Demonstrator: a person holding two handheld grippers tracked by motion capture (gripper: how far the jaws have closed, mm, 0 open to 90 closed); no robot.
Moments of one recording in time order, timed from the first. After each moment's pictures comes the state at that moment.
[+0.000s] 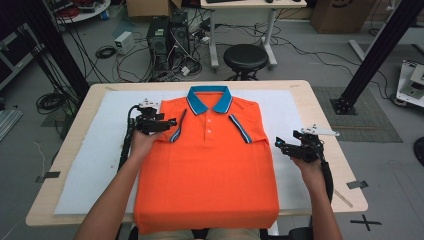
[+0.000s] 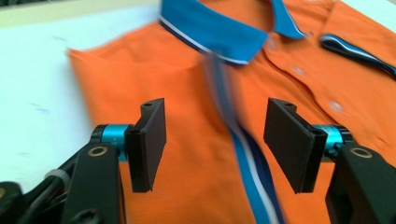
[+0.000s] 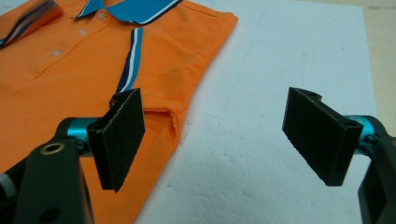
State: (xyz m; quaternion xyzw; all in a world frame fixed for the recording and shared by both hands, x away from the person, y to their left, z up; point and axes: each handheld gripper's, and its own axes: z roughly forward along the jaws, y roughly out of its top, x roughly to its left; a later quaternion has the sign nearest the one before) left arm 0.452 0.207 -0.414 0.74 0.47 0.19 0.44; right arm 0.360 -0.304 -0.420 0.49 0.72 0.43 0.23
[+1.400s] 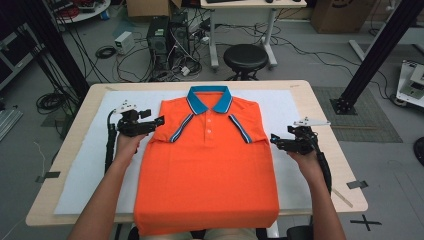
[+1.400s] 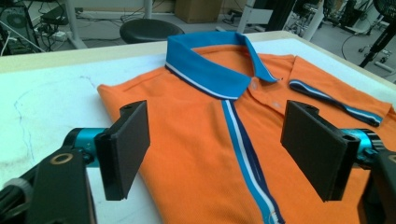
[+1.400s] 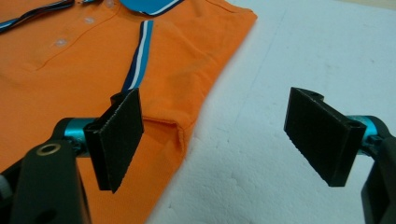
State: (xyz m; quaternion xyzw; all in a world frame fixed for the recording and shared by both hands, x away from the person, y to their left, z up) left arm 0.436 0.250 -0.411 0.70 0.42 0.18 0.55; right arm 0.385 -0.294 -0.413 0.47 0.75 0.41 0.21
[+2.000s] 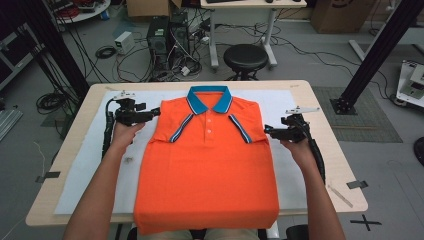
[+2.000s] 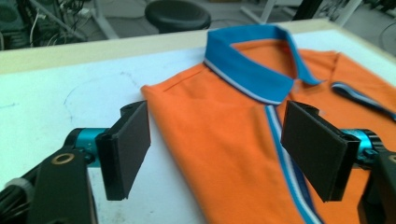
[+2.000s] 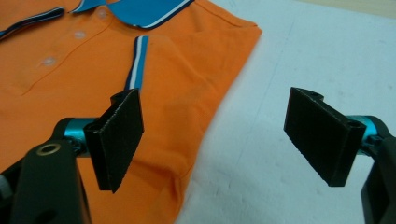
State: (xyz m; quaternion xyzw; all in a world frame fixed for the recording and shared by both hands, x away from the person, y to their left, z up) left arm 0.471 0.262 -0.407 0.71 0.47 0.19 0.49; right arm 0.422 -0.277 -0.404 0.47 0.76 0.39 0.20
